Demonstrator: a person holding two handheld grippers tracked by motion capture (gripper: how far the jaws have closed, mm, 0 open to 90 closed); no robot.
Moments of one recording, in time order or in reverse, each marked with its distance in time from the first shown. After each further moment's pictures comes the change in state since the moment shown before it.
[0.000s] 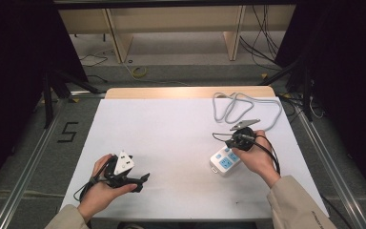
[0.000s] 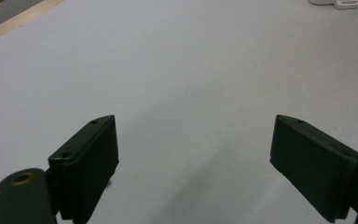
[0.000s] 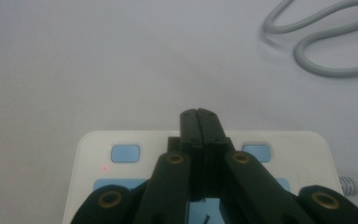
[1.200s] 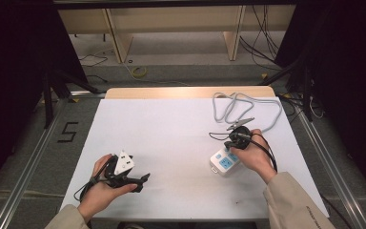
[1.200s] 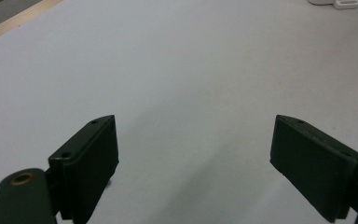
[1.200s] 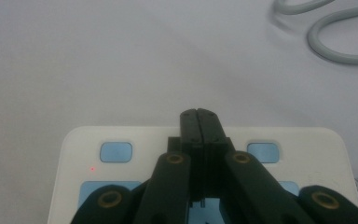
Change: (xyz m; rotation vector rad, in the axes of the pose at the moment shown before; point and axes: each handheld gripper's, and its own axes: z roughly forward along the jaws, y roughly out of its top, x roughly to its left) left arm 0.000 0.000 0.000 0.004 -0.002 -0.001; right arm -0.002 0.004 0.014 0.075 0.006 -0.010
